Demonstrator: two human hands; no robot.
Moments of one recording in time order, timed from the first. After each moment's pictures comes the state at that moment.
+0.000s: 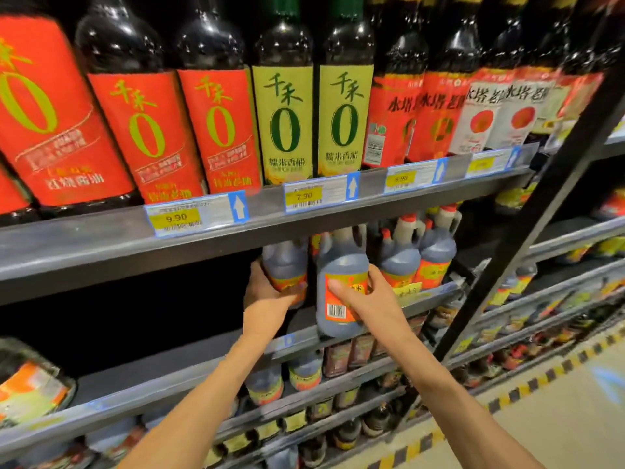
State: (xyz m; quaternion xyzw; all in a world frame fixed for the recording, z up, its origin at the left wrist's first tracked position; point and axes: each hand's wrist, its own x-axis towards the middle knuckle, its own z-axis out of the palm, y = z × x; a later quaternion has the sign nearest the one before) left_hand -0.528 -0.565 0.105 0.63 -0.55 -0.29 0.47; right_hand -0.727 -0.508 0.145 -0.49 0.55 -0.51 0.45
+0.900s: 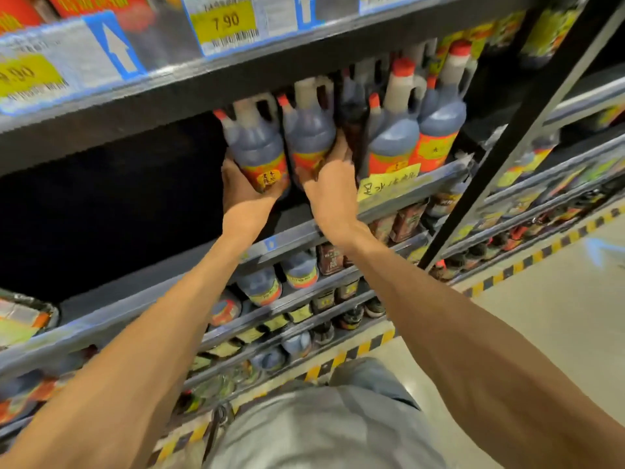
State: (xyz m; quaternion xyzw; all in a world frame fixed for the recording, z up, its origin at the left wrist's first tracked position) left_hand -0.535 -0.596 0.078 0.61 -0.61 -0.24 0.44; right_hand -0.690 -0.586 0.076 -0.58 0.73 -0.34 0.09
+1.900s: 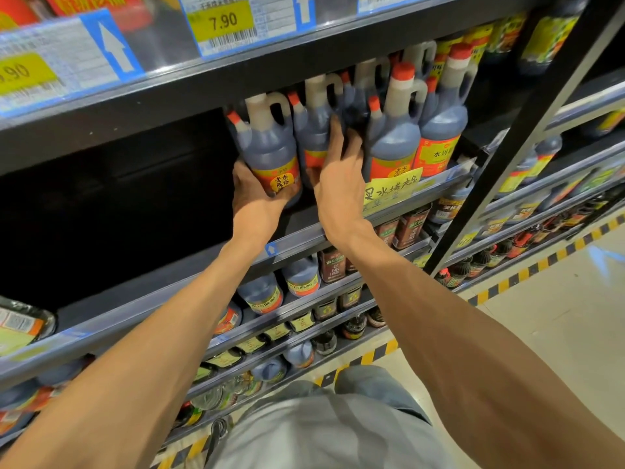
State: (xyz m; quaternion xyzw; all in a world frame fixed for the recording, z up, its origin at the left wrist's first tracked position) left_hand -0.554 -0.593 0.082 0.61 -0.61 -0.25 0.43; right_hand -0.691 -0.594 0.080 -0.54 0.73 -0.40 -0.09
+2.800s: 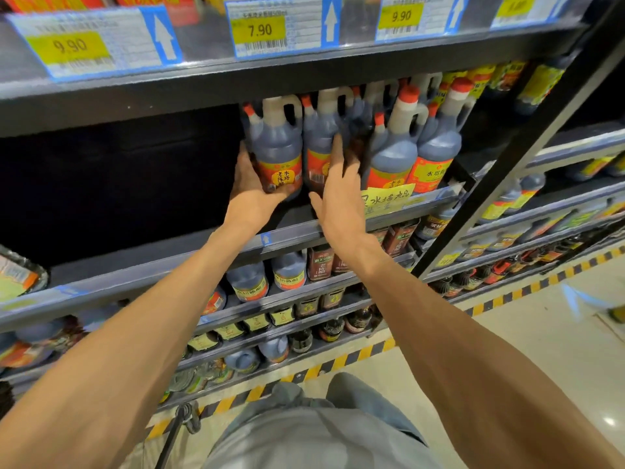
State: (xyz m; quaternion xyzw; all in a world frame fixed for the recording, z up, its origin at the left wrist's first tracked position) left_hand -0.545 -0.577 0.094 0.61 -0.62 -0.27 0.40; right_hand -0.701 -0.550 0.096 -0.64 0.71 -0.30 0.03
